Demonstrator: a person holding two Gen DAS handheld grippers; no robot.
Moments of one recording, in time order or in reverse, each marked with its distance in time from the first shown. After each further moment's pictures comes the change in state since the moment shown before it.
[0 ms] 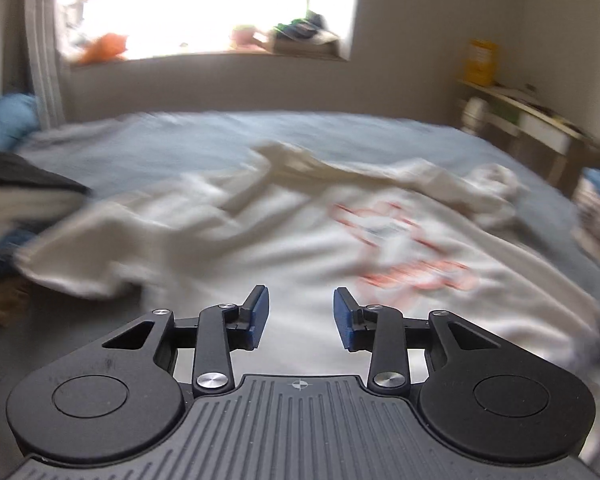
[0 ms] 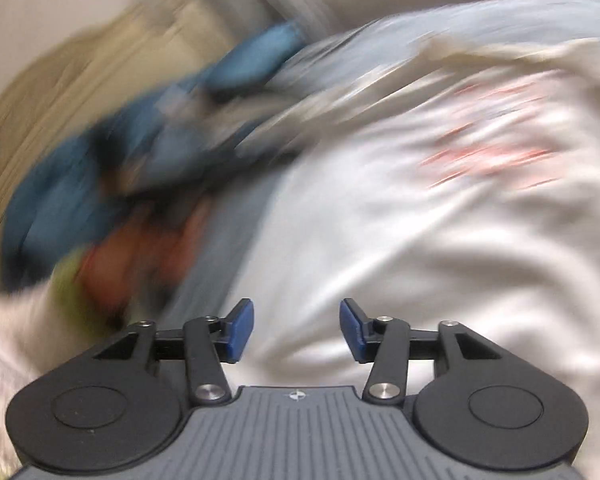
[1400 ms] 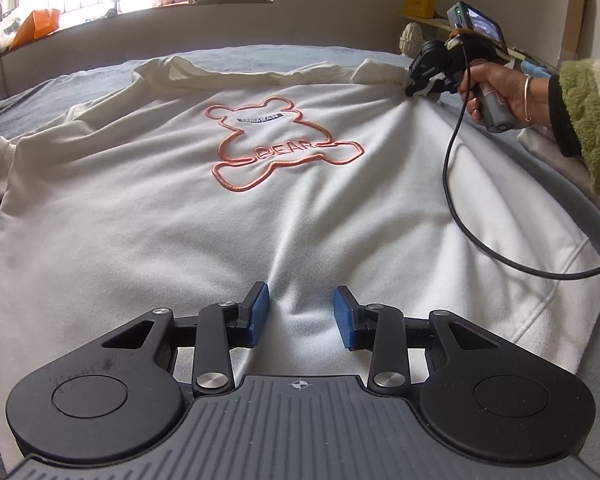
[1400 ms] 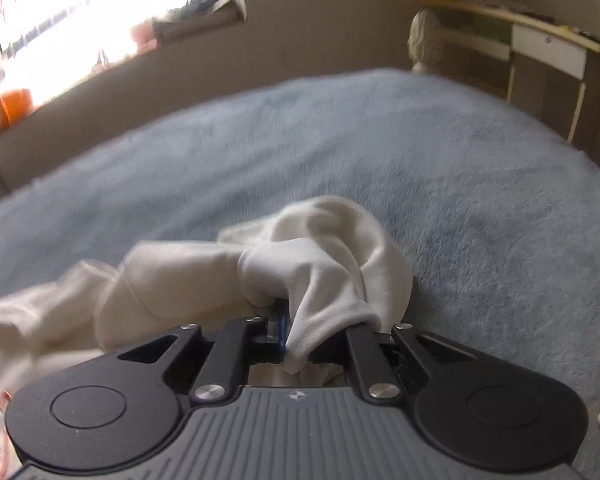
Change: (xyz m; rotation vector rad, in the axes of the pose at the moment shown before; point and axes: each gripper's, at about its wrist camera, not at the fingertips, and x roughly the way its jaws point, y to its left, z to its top) left arm 0.032 -0.066 -0.066 0.114 0.114 -0.055; right arm 0.012 -0.270 0.158 0.227 -0.304 -0.790
